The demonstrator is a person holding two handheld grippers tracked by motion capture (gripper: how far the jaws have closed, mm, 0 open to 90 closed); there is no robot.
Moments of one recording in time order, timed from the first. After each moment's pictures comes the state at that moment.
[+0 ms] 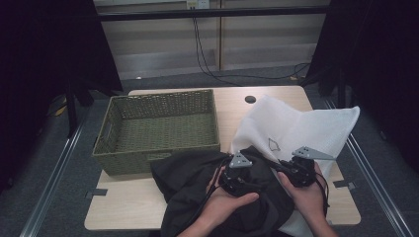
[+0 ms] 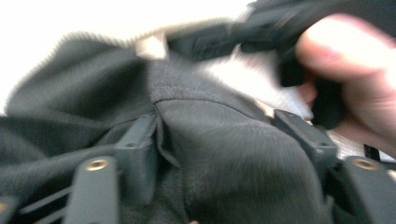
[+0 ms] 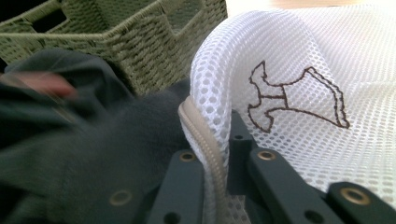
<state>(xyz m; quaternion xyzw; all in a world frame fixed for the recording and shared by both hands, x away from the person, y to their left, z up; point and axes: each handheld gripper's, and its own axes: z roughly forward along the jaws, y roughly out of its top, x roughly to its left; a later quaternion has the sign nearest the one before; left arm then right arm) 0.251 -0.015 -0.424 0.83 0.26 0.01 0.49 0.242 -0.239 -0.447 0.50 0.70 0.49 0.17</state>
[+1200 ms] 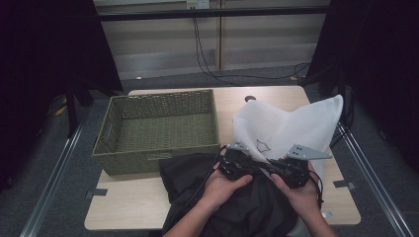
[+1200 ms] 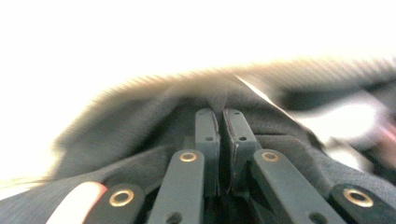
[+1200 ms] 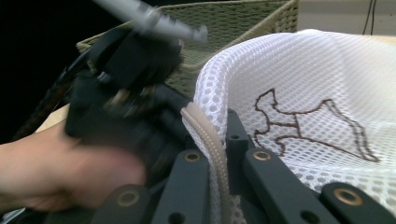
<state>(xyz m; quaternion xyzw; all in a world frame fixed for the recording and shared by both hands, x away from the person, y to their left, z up) 0.304 -0.020 -0.452 0.81 0.31 -0.07 0.49 0.234 -0.218 -0.423 0.40 0.71 0.56 0.14</state>
